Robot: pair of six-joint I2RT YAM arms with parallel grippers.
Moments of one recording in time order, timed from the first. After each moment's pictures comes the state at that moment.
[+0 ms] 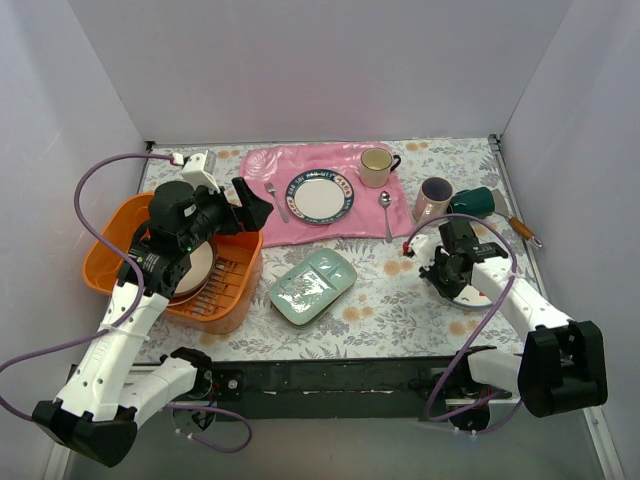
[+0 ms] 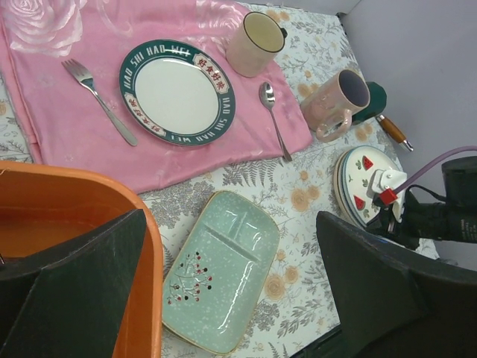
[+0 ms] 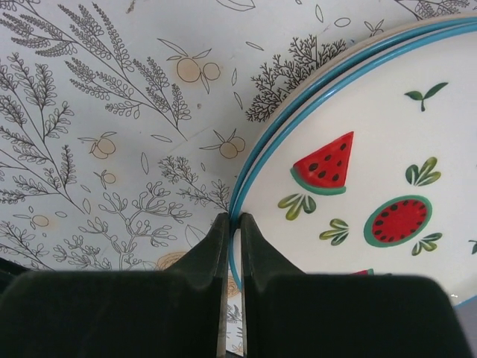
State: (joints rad) left arm -0.35 0.93 1.12 -0.49 0.13 -0.47; right arm 0.23 1.20 0.71 -0.77 -0.09 -0.65
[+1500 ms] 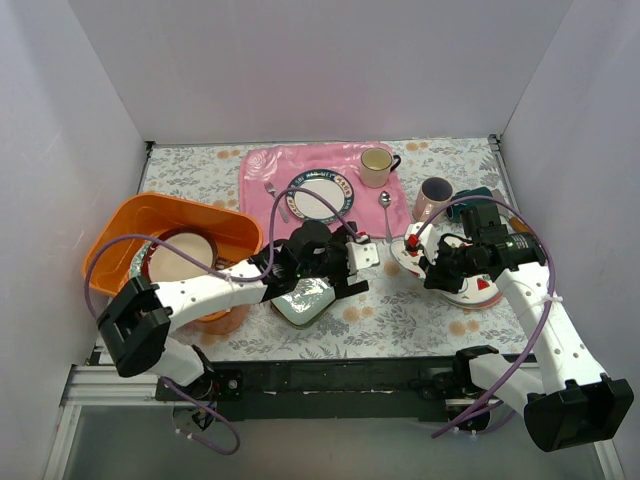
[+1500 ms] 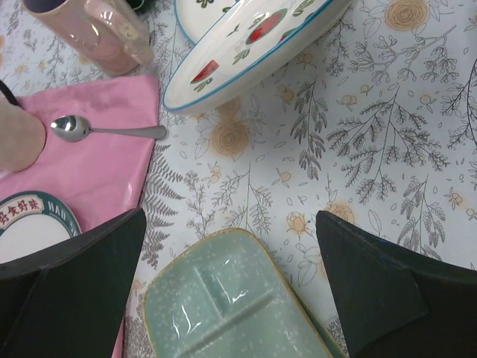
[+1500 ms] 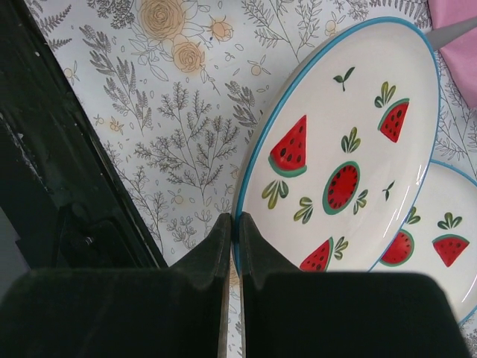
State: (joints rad) left arm -0.95 1.42 0.93 0.06 0.28 0.45; right arm 0.23 1.01 1.01 -1.16 -0.54 -0.87
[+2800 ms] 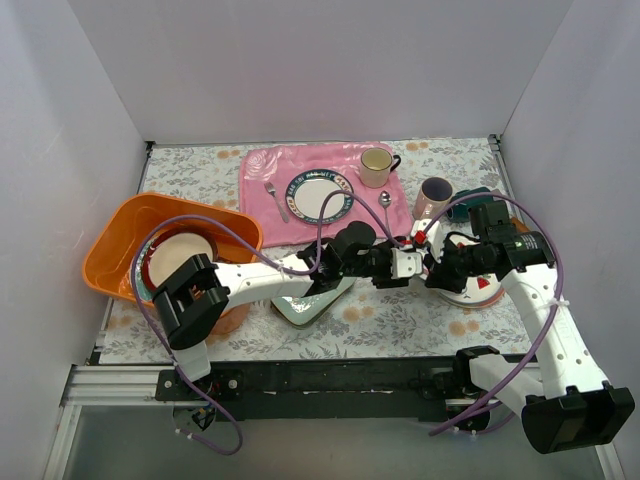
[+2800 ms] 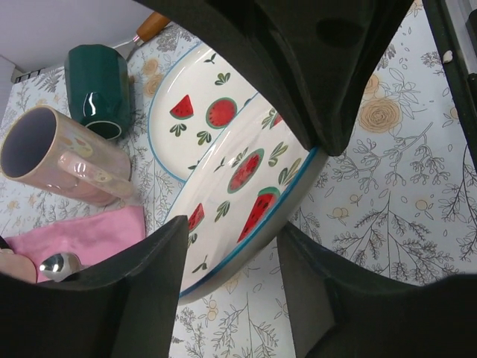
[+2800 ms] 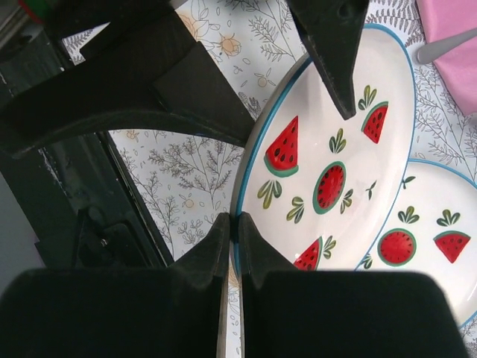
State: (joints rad) left arm -1.07 1.76 1.18 0.25 0.33 0.52; right arm 0.19 0.99 1.05 -1.22 -0.61 -0.88
